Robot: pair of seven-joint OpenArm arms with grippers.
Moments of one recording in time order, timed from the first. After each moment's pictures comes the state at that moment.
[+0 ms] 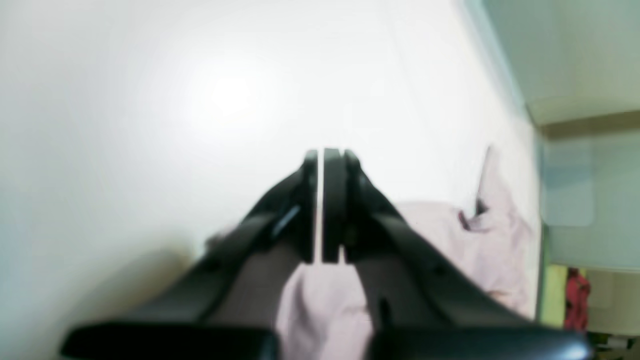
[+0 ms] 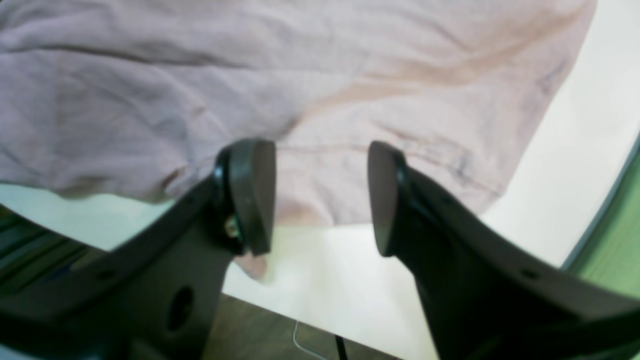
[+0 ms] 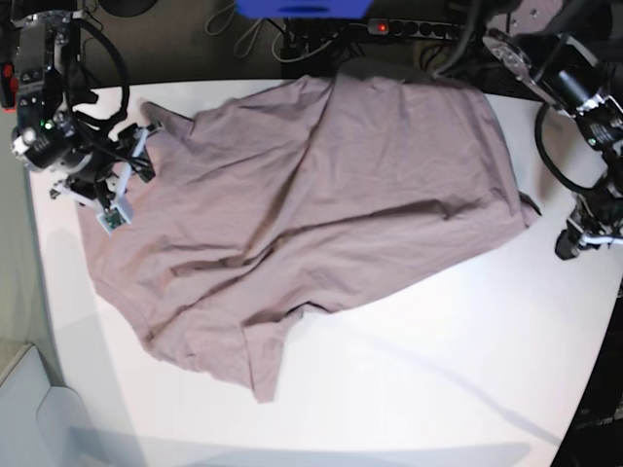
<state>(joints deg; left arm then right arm) -10.7 -13.8 -52.3 73.8 -43.5 -20.9 65.1 -14.1 23.2 7.8 110.8 21.4 25.3 -65.3</state>
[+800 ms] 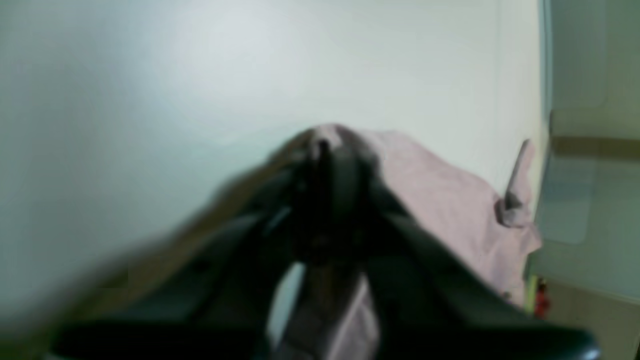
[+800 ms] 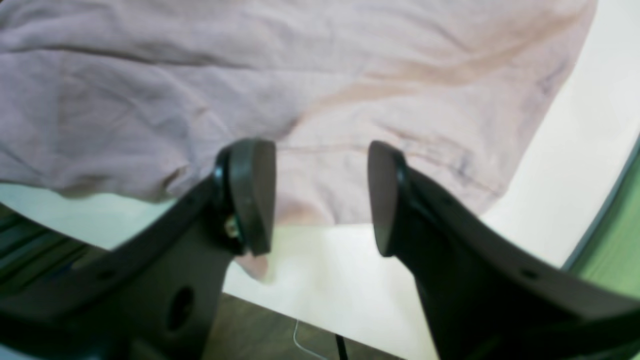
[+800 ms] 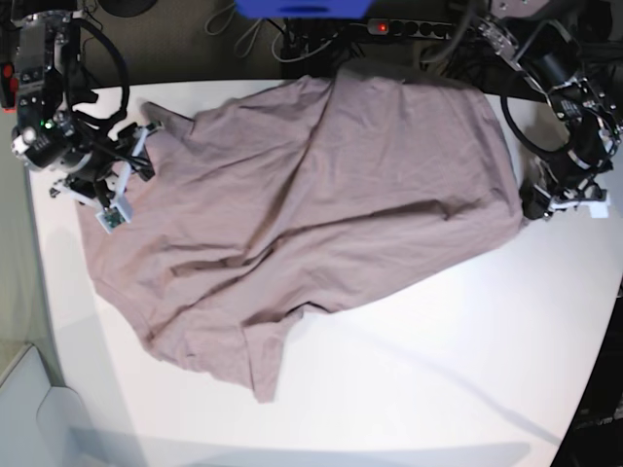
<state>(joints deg) -8.1 -12.1 -51.8 58.6 -42.8 -21.1 55.3 -14.1 23.2 7.8 110.8 21.4 25.3 -65.4</state>
